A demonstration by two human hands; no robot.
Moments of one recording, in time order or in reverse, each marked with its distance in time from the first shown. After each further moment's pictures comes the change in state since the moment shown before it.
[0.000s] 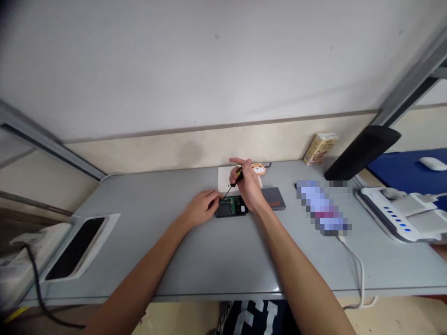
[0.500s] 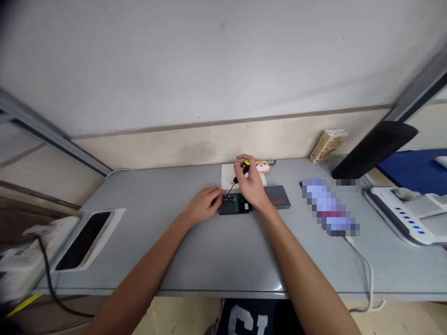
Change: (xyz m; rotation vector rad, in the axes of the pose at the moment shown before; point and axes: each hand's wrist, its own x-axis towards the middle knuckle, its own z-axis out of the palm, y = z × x) left_hand -0.002 0.001 -0.002 0.013 -0.001 0.018; right_hand -0.003 0.000 -0.007 -0.601 0.033 -0.275
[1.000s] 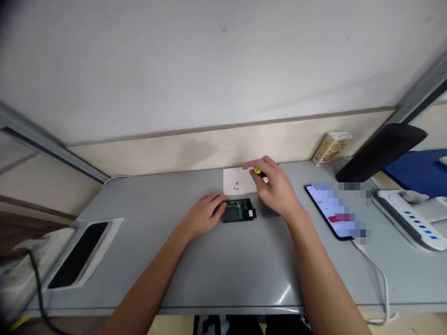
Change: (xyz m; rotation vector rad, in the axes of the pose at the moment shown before) left_hand -0.007 0.008 -0.010 0.016 -0.057 -0.089; right_hand 0.004 -0.044 -0.046 -0.537 -0.177 -0.161
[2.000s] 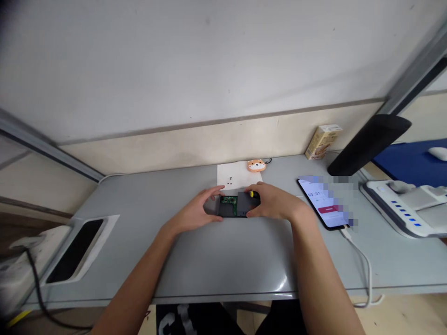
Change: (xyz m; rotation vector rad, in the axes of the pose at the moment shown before) left_hand -0.006 0.011 -0.016 -0.386 -0.139 -0.225; right_hand -0.028 0.022 -0.027 -0.194 -0.769 0.394
